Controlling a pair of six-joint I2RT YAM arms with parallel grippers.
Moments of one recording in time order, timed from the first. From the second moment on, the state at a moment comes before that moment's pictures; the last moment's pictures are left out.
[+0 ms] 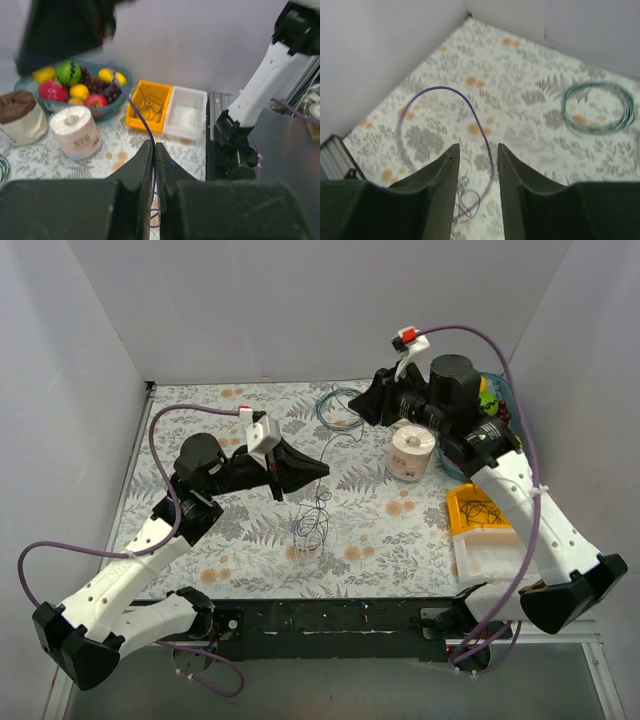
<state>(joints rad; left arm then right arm) -0.64 1.00 0.98 0.13 0.74 -0.13 0.60 1.30 1.60 -0.40 -0.26 0.22</state>
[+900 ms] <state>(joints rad) -0.64 1.00 1.08 0.22 0.61 -0.26 0.77 1.08 0.77 0.06 -0.50 0.18</state>
